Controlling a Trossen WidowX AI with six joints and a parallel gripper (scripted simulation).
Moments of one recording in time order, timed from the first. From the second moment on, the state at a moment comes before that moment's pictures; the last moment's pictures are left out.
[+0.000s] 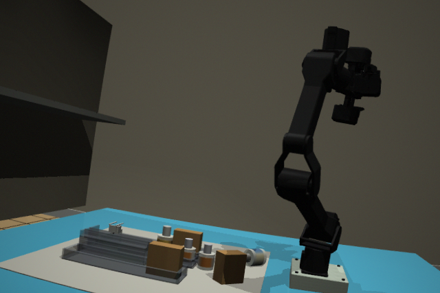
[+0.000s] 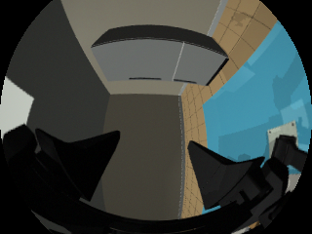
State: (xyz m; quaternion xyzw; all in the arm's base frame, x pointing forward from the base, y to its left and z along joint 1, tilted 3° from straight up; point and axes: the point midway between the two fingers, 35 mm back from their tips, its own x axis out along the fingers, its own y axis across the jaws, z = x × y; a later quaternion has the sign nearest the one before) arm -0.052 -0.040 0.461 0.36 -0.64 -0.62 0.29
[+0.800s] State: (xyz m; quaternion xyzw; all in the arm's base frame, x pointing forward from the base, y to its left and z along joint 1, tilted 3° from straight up) arm 0.115 -0.216 0.312 0.48 0.13 -0.59 0.64
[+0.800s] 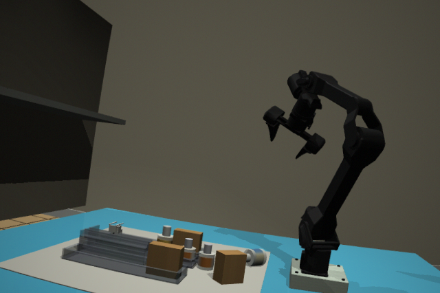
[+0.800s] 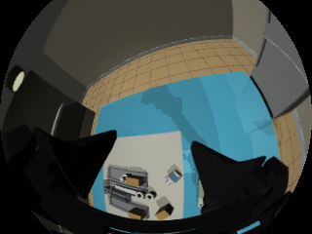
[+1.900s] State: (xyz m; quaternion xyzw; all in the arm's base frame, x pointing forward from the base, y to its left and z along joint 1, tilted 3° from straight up) arm 0.278 -0.005 0.097 0.02 0.70 0.02 0.71
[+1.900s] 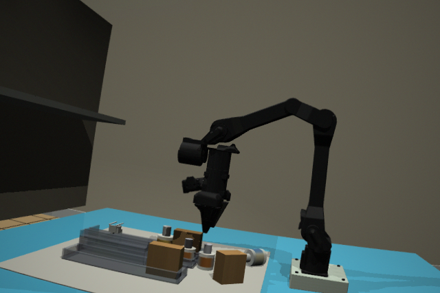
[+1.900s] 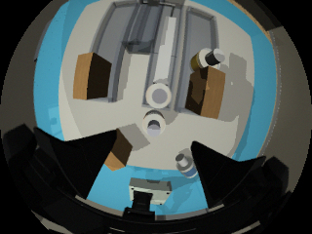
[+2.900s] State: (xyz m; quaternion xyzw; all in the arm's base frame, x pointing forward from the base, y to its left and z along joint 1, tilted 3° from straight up) arm 0.277 -0.001 0.035 0.02 0.70 0.02 0.71
